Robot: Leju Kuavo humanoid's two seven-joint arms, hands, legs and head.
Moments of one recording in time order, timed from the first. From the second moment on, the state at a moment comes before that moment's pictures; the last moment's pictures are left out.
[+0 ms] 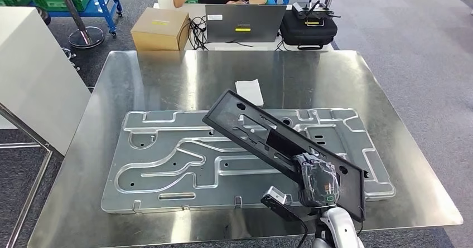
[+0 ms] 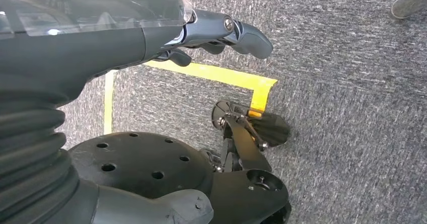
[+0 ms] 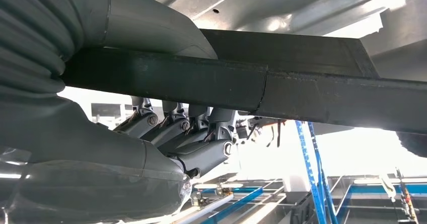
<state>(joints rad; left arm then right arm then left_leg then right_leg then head) -0.04 -0.23 1.04 -0.23 -0.80 0.16 -0.37 0.06 -0.10 0.30 -1.58 1.20 -0.46 0.08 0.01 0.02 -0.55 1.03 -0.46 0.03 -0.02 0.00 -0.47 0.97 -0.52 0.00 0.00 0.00</state>
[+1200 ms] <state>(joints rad) -0.05 -0.23 1.13 -0.23 -0.88 0.14 -0.36 -0.54 -0.41 0.45 -1.35 1.16 -0.02 0.12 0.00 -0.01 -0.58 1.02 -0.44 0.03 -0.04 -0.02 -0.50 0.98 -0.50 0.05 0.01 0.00</state>
